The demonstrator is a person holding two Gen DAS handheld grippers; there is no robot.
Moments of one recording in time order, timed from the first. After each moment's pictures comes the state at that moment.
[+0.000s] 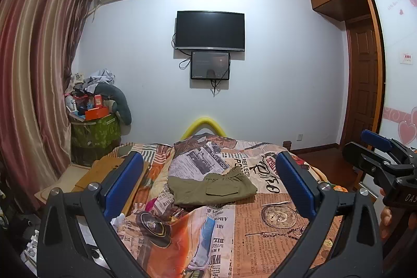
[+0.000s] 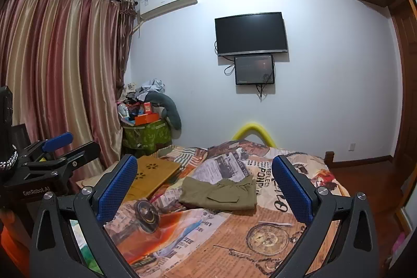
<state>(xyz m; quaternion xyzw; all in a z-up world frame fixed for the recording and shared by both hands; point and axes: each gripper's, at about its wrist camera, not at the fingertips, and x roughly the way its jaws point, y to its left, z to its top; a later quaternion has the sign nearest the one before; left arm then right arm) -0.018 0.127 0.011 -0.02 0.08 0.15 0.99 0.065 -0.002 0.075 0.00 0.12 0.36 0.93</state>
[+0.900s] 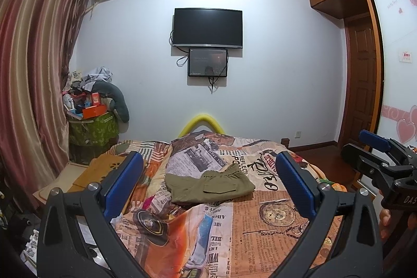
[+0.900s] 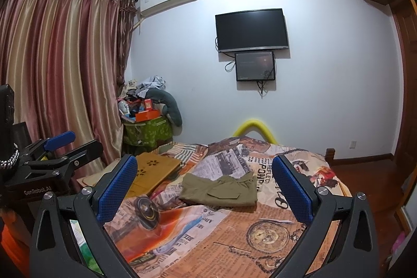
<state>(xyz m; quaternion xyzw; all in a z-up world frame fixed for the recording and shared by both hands) -0.017 0.128 0.009 -0.02 0.09 0.14 0.99 0.065 -0.003 0.074 -0.01 0.13 0.36 0.92</state>
